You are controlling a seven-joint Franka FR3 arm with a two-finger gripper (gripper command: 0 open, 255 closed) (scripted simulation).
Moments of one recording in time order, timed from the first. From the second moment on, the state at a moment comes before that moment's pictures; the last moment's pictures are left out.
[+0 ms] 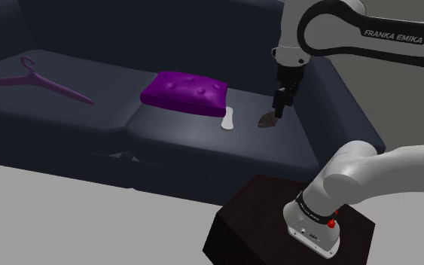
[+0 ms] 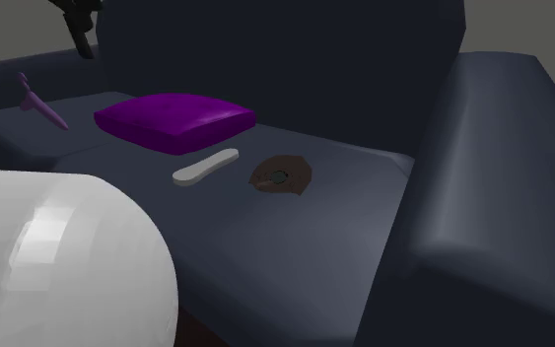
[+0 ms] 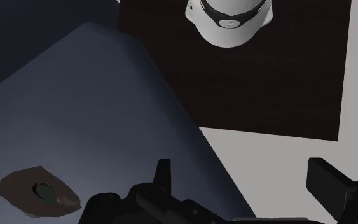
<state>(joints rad) 0.00 -0.76 0.07 -2.41 -0.05 1.43 -0.06</state>
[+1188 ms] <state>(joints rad) -0.07 -0.47 -0.19 -2.50 -0.40 1.82 -0.51</state>
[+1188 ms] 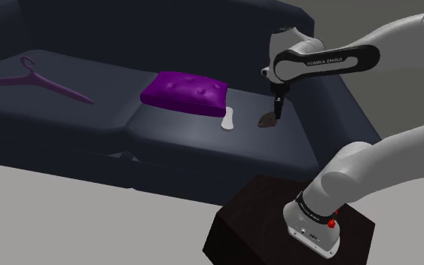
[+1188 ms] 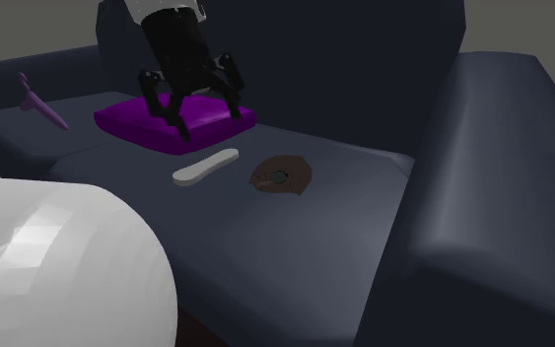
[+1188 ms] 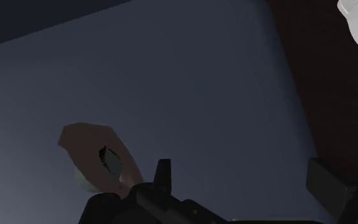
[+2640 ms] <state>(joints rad) -0.13 0.13 -0.35 -2.29 -0.55 2.31 -0.82</state>
